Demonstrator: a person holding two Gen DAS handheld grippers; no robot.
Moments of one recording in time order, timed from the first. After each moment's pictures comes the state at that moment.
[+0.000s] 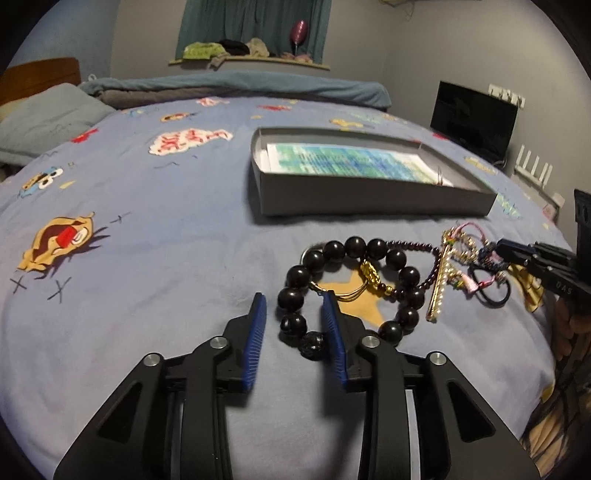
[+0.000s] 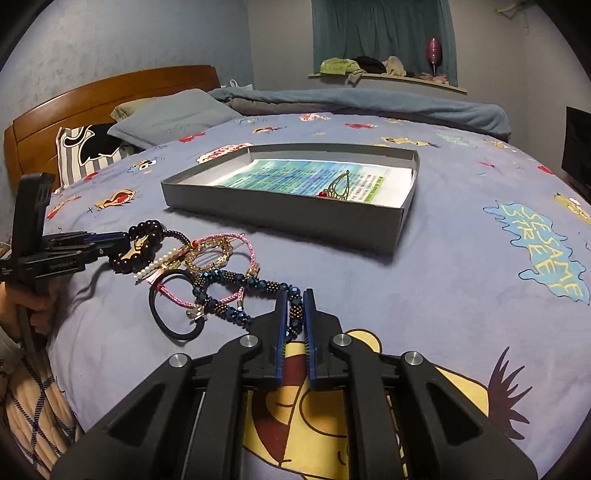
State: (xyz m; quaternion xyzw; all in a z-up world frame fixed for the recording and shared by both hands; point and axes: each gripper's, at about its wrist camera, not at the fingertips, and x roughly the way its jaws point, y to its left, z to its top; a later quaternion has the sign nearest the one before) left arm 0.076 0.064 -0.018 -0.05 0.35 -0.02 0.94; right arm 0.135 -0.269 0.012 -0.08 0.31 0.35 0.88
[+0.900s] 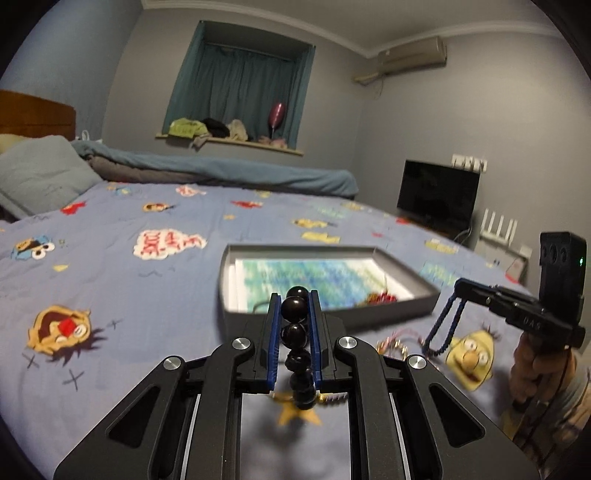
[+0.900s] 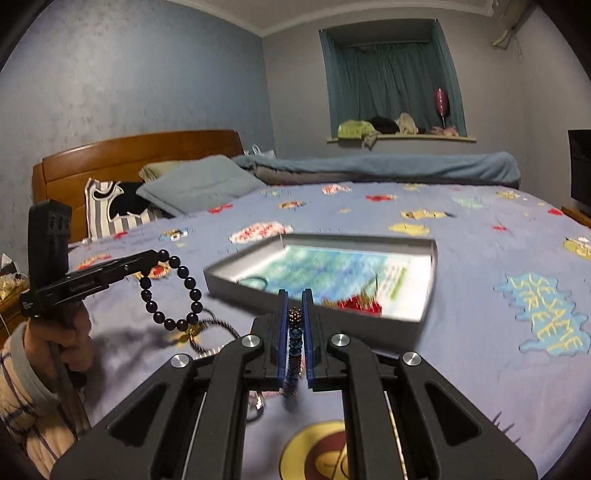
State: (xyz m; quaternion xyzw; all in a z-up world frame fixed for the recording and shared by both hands) left arm 0.055 0.056 0.053 -0.08 0.16 -0.06 0.98; right arm 0.122 -0.267 0.074 -0.01 0.18 0.40 0.90
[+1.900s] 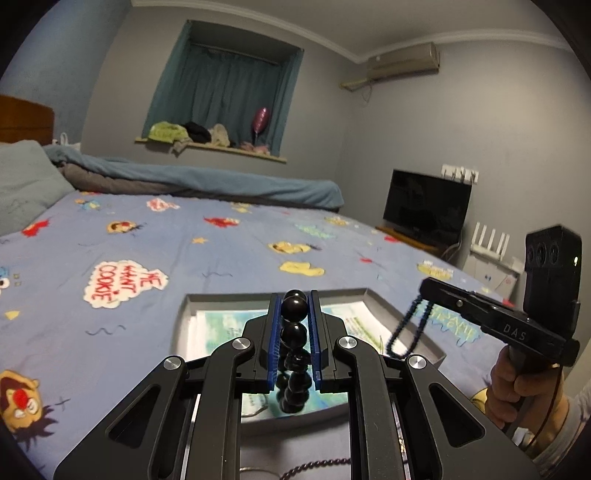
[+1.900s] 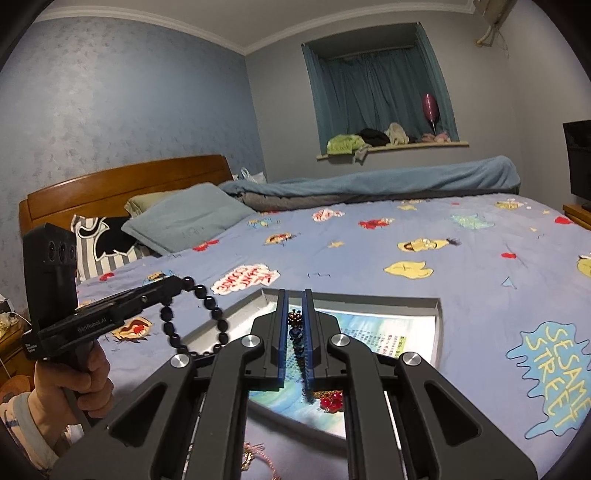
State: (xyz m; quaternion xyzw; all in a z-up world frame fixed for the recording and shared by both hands) left arm 0.149 0.036 0.078 -0.08 0.16 -0.10 0.98; right arm 0.199 -0.235 0.103 0.02 0.18 0.38 0.91
